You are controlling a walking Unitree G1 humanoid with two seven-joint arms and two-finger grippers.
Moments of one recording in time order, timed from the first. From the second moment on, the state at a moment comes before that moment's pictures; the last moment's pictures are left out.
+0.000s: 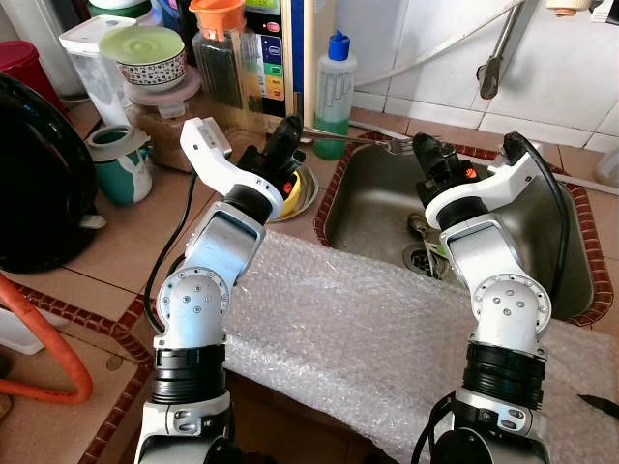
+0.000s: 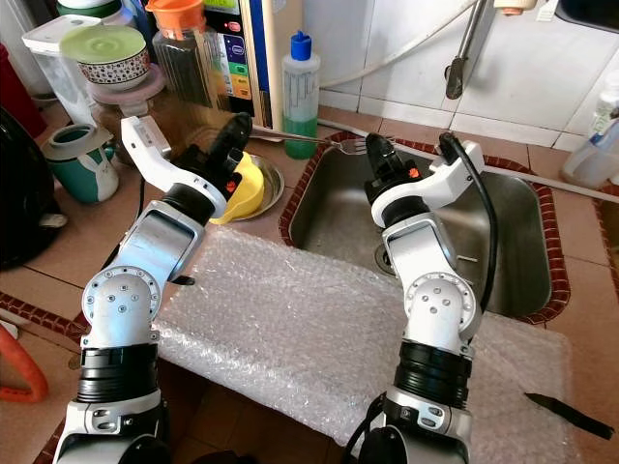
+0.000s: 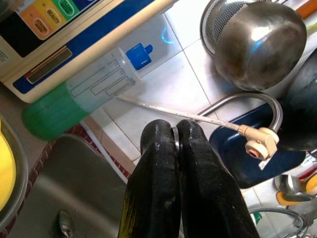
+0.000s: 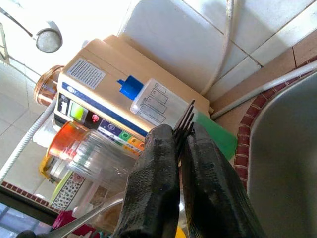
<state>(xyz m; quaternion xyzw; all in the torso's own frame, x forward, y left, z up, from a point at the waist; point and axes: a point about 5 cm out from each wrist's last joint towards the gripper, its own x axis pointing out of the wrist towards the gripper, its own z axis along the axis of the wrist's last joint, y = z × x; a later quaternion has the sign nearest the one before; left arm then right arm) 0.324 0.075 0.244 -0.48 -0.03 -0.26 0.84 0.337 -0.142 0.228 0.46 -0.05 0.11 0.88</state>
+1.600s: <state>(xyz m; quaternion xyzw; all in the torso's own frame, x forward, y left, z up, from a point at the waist) 0.303 0.074 0.199 -0.32 0.05 -0.29 0.90 0.362 -0.233 0.214 0.10 -0.12 -0.14 0.98</state>
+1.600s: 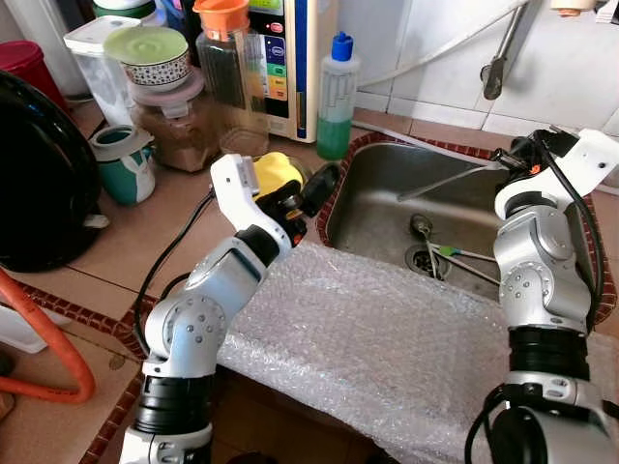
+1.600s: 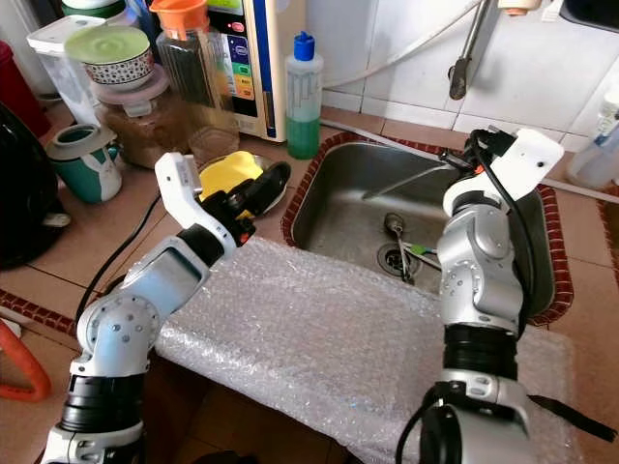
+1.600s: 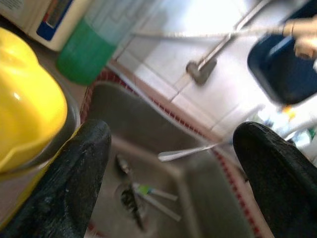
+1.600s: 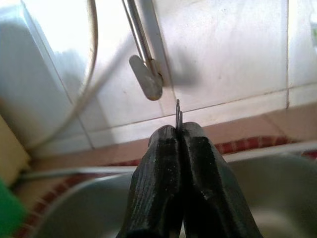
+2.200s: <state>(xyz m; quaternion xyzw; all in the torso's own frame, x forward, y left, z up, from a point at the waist) 0.292 0.074 0.190 -0.24 0.06 -0.31 0.92 0.384 -0.228 0.189 -0.16 -0.08 -0.03 0.98</state>
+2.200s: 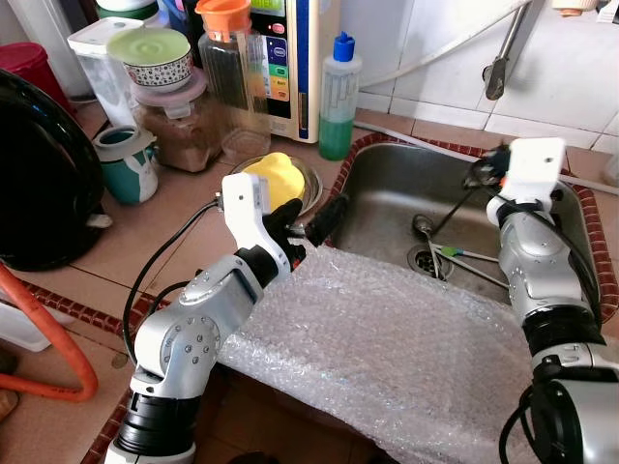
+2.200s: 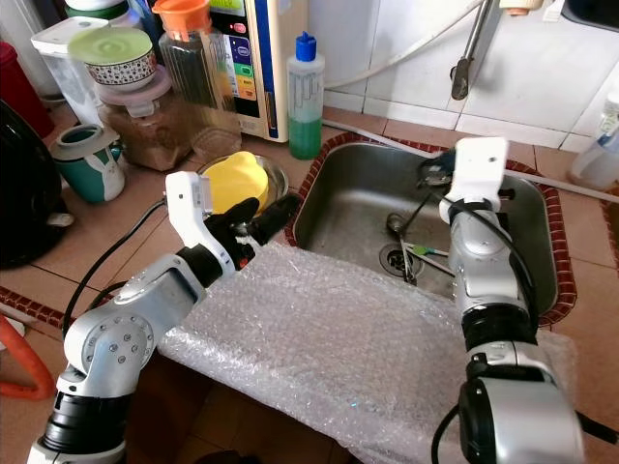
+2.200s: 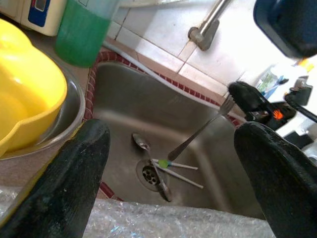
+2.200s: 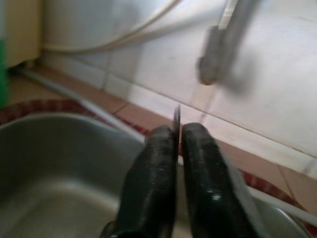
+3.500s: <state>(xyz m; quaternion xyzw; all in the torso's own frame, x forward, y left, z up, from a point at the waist) 0.340 0.118 0.200 -0.13 0.01 -0.19 0.97 0.365 -0.186 0.201 -0.08 -0.16 0.10 0.98</state>
